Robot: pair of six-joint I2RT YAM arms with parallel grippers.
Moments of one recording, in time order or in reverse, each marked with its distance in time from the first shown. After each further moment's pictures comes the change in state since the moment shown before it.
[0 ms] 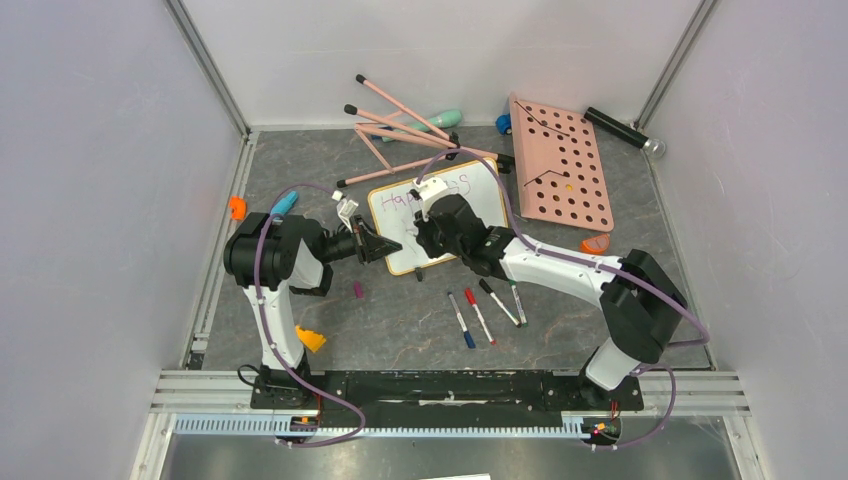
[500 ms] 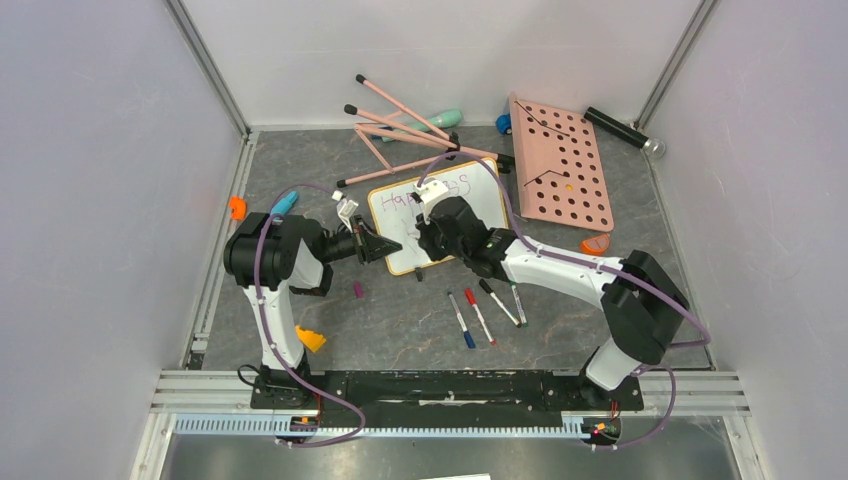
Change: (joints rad) left arm 0.000 0.000 0.000 0.000 0.000 0.000; right arm 0.000 -0.008 -0.020 -0.008 -0.011 -0.002
